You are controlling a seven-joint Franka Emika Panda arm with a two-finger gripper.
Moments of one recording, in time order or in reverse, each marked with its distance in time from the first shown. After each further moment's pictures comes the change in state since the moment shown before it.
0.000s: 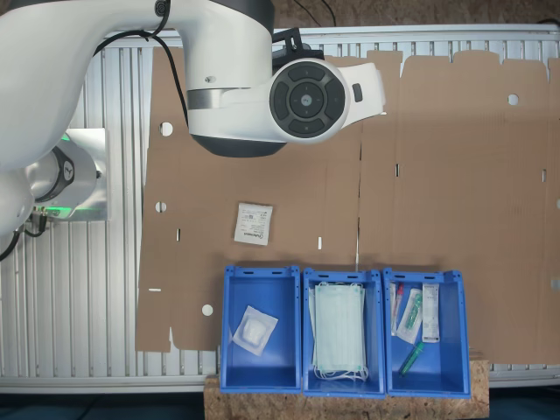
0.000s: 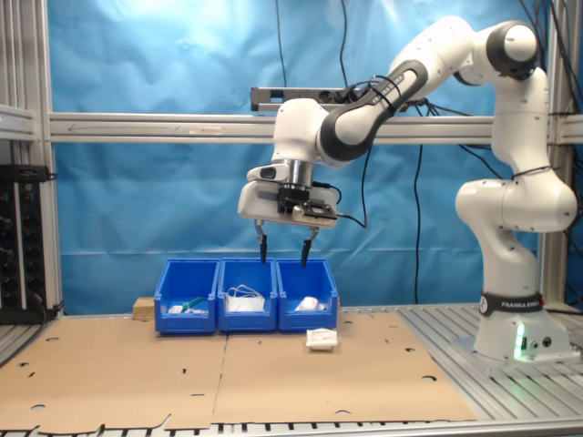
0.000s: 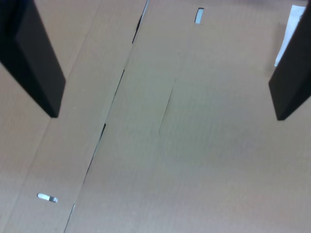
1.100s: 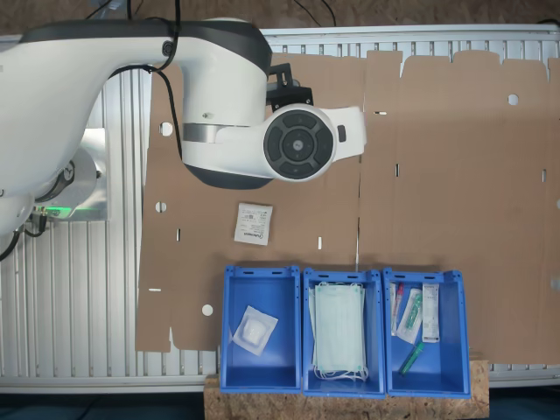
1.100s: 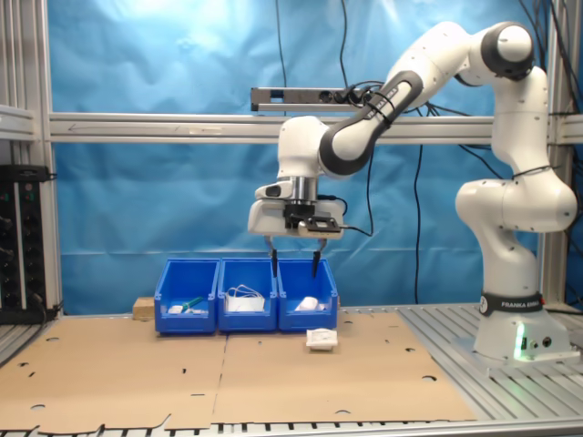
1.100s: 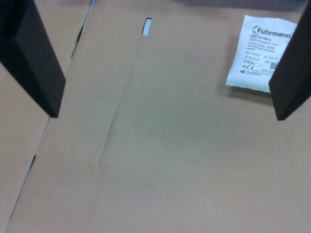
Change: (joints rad) arm -0.004 -0.001 -0.086 -0.074 -0.023 0.000 0.000
